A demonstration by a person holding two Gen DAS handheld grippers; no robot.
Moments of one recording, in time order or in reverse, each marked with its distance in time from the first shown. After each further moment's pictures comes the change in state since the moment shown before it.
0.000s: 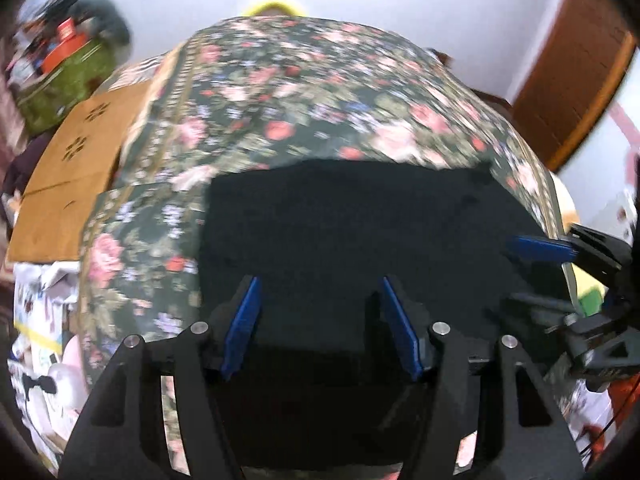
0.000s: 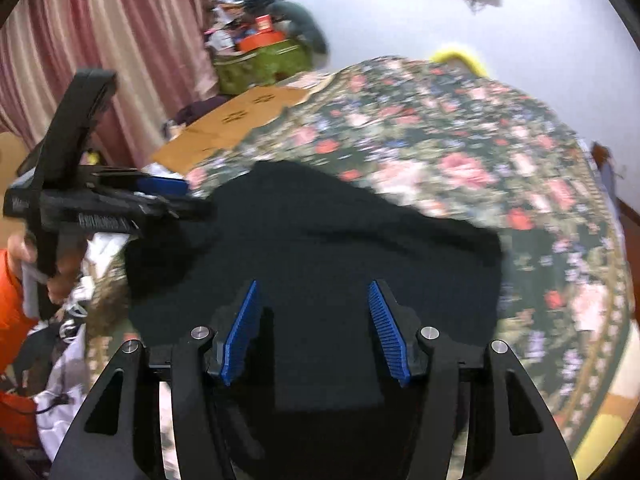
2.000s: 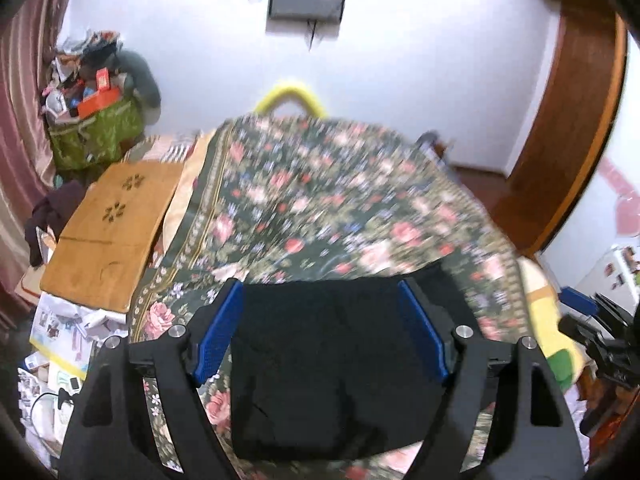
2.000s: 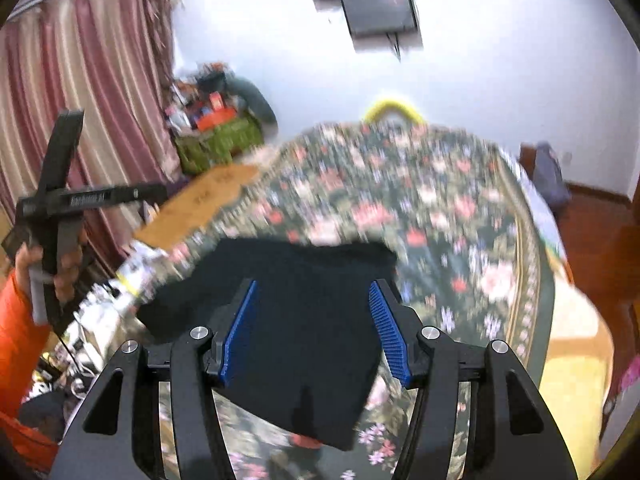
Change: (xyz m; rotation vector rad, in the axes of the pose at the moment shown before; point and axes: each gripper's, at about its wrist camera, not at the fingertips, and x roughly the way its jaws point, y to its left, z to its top) left arm -0.137 -0.006 0.026 -0.063 -0.335 0.017; right arm -0.153 -0.007 -0.021 0.147 -0.342 -0.159
